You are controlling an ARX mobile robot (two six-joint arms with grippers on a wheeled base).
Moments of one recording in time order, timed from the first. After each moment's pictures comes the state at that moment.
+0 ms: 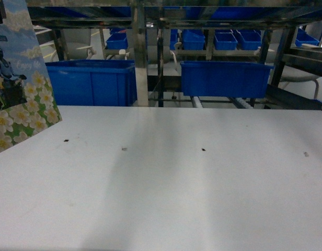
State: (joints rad) left arm -0.43 1.02 0.45 0.59 -0.49 0.19; right arm -0.15 1.06 0.61 0.40 -0.25 0.04
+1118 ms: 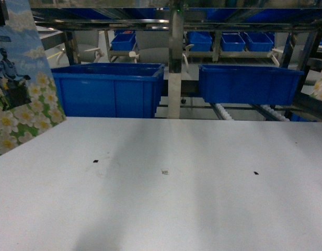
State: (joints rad) left arm -0.44 1.02 0.45 0.59 -0.48 0.19; right arm -0.12 1.48 0.78 0.59 -0.21 0.03
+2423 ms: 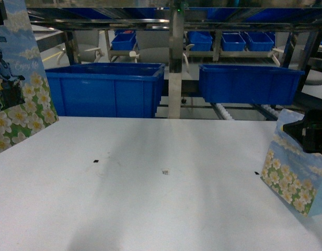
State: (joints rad) left arm -0.43 1.02 0.45 0.59 -0.49 0.19; right arm -0.07 1.92 0.82 0.62 -0.34 -0.02
